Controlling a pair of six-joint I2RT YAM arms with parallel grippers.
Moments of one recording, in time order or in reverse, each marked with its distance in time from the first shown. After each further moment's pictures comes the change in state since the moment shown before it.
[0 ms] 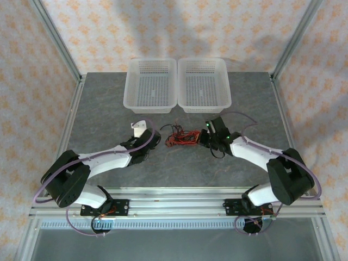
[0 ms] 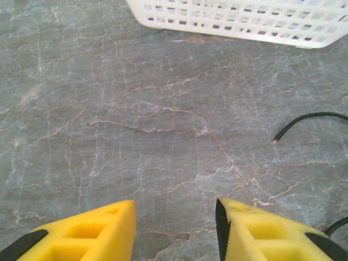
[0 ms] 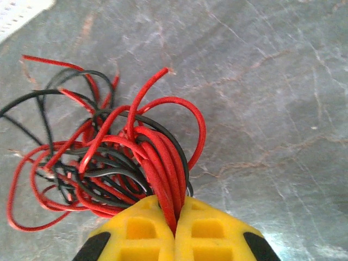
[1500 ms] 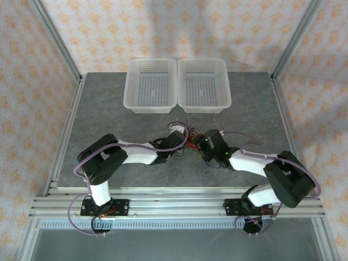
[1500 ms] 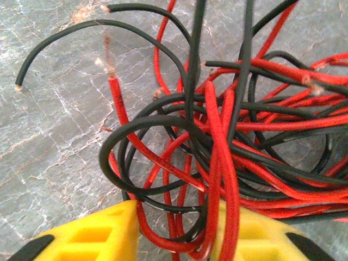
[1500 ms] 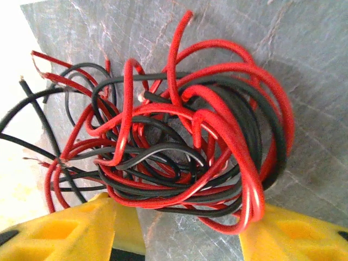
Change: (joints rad) left arm -0.177 0.386 0.206 0.296 0.310 0.274; right arm 0.108 -0.020 -0.227 0.352 0.086 0.648
